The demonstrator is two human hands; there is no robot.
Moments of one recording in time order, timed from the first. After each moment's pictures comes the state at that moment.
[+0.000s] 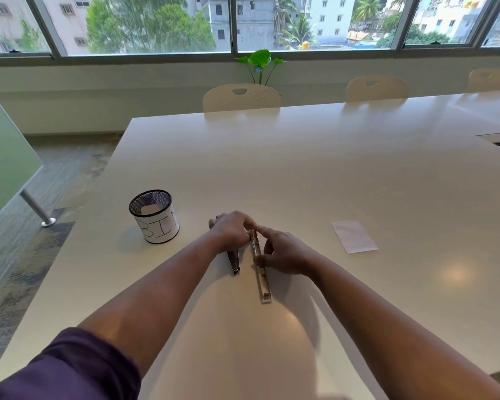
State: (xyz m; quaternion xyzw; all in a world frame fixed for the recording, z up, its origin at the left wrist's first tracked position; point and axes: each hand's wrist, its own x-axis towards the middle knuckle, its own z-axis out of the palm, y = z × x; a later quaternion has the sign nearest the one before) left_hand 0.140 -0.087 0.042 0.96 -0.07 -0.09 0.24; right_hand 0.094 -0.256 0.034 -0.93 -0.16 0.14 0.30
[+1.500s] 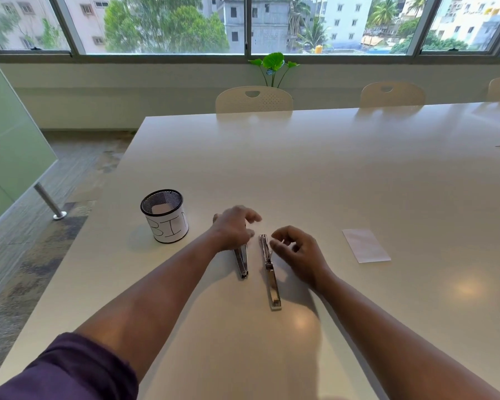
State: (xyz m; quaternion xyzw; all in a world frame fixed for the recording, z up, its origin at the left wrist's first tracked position) left_hand 0.141 -0.066 0.051 0.95 -0.11 -0.03 0.28; right_hand 0.090 -0.265 0.006 -0.84 -0.13 -0.07 0.52
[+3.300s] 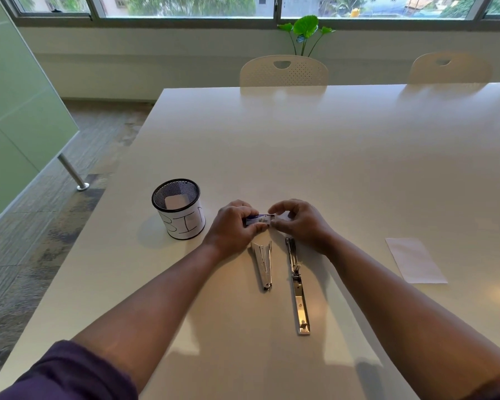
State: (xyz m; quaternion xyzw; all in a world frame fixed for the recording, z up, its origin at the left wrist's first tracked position) left_hand 0.161 -0.018 0.002 0.91 -0.11 0.12 0.38; right_hand 0.193 -0.226 0.016 -0.88 -0.17 0.07 0.44
